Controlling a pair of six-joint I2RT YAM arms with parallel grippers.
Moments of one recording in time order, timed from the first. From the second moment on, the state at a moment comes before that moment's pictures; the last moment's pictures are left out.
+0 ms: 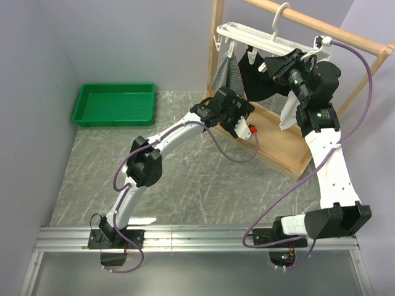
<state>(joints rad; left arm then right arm) -0.80 2.30 2.23 -0.49 0.32 1.53 0.06 1.33 1.55 -0.10 -0.26 0.57</state>
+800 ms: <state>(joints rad) -0.79 2.37 2.20 -0.31 0.15 1.70 0.07 1.28 1.54 -0.10 -0.26 0.56</state>
